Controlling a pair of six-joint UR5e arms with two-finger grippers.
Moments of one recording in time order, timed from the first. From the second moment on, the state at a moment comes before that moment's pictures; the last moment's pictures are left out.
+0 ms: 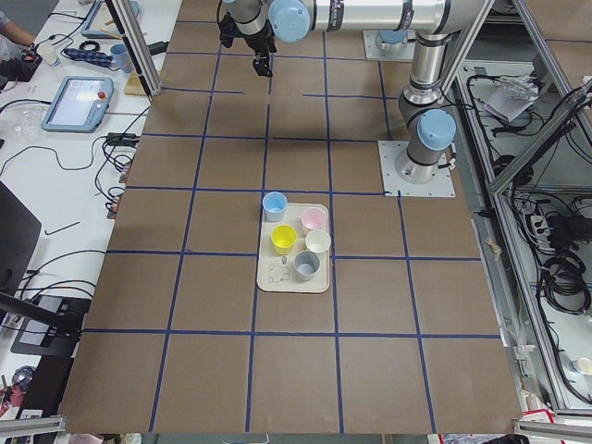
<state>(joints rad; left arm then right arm) -1.43 -1.76 -1.33 -1.87 1.37 0.32 1.27 -1.65 1.76 -1.86 -1.50 -0.36</state>
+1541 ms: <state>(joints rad) -1.54 -1.64 -1.47 -1.49 1.59 -0.10 1.12 -1.35 1.62 -2.08 -1.55 -0.59</state>
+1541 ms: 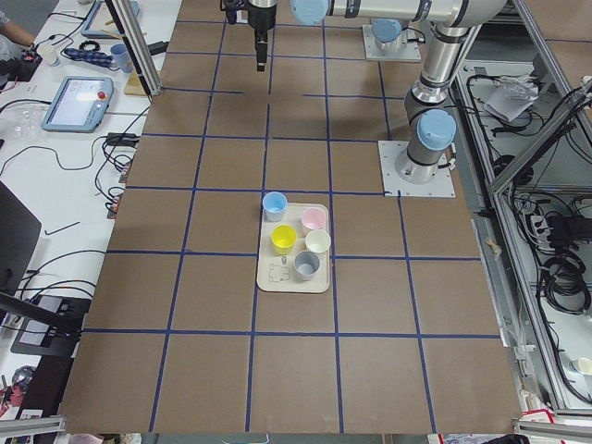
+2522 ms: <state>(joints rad) -1.55 -1.62 -1.52 -1.49 1.57 -0.08 1.12 -1.28 1.57 -2.08 -1.55 -0.58</state>
